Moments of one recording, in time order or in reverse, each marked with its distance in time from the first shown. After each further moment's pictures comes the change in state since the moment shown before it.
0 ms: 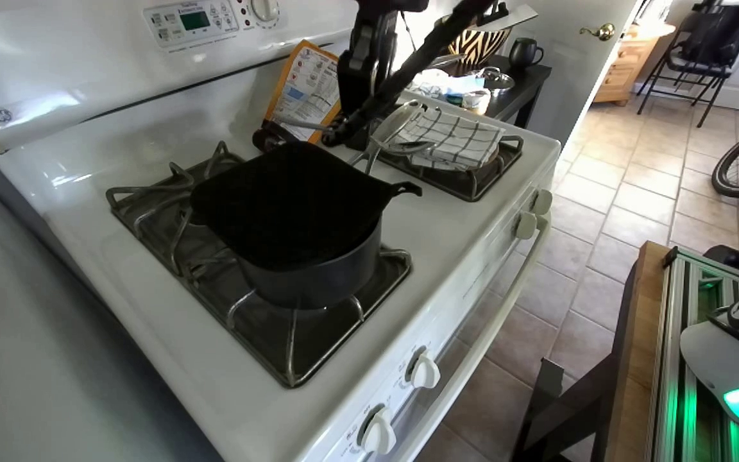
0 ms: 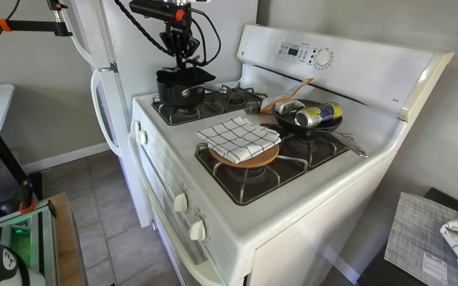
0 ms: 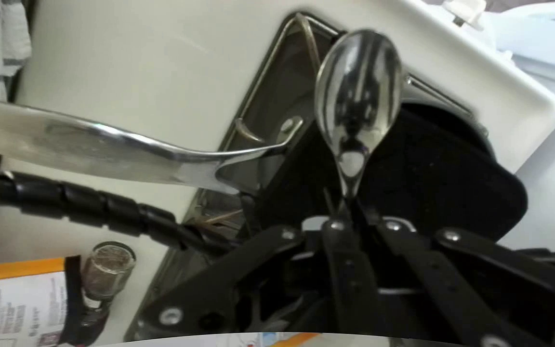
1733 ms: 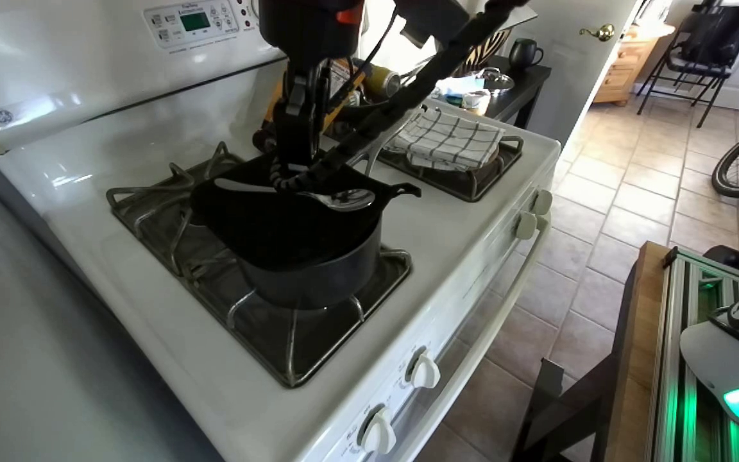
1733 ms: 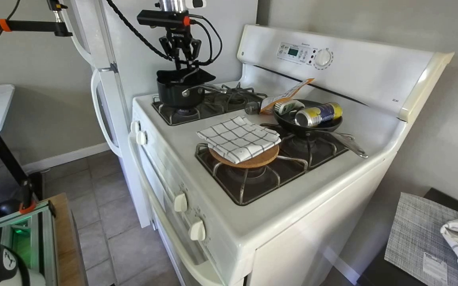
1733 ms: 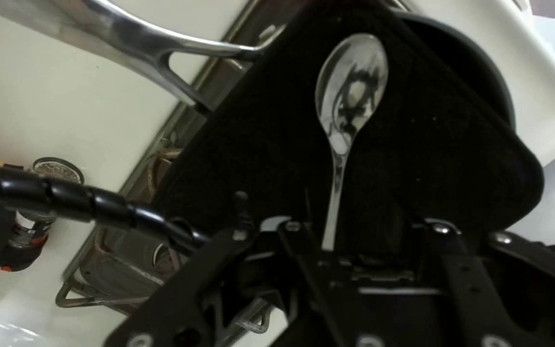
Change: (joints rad) arm 0.055 0.157 0.042 0.132 -0.157 0.049 -0.017
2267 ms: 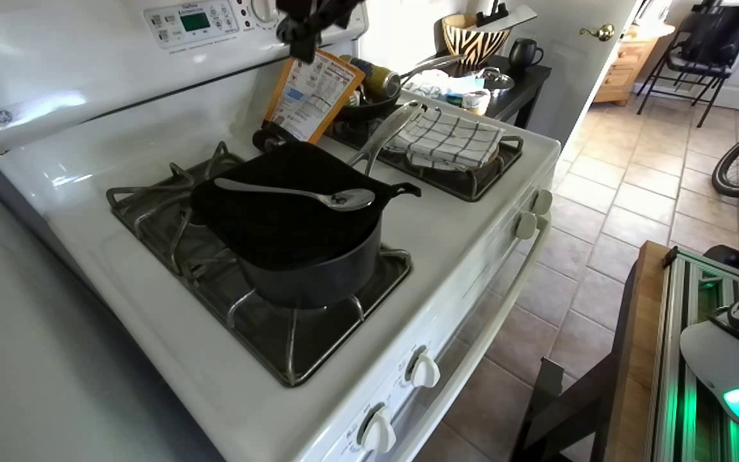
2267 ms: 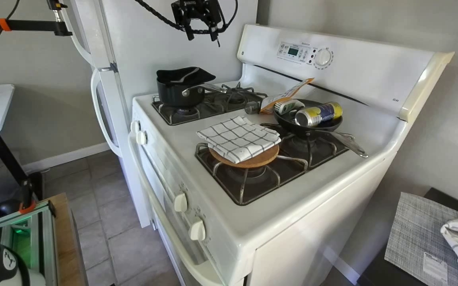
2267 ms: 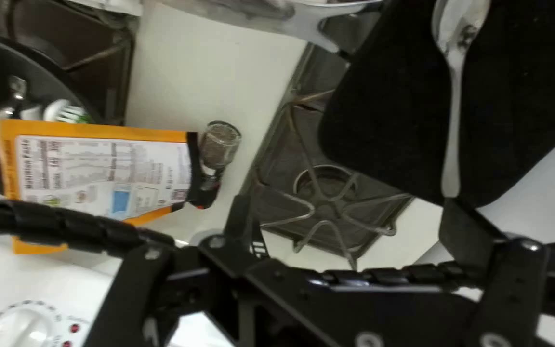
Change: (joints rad) arm -0.047 -0.150 -0.057 -0.003 -0.119 0.001 0.216
